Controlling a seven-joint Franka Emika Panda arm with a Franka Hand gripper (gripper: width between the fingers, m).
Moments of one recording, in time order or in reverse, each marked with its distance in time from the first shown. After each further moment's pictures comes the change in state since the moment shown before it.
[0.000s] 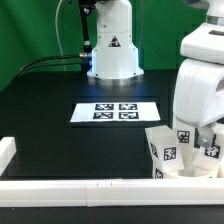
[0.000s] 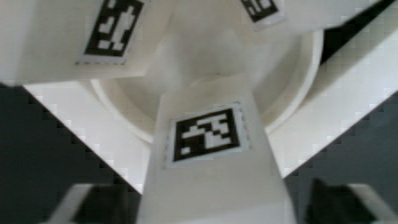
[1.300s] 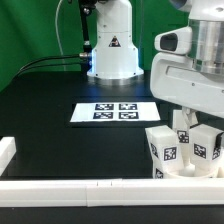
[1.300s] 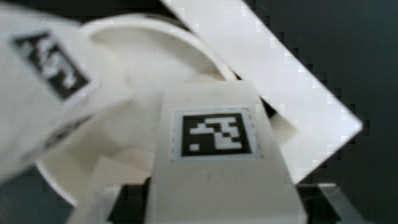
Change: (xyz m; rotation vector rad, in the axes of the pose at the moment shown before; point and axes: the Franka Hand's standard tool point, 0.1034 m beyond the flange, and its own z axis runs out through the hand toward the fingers) arm -0.013 0.009 0.005 0.080 0.060 1.828
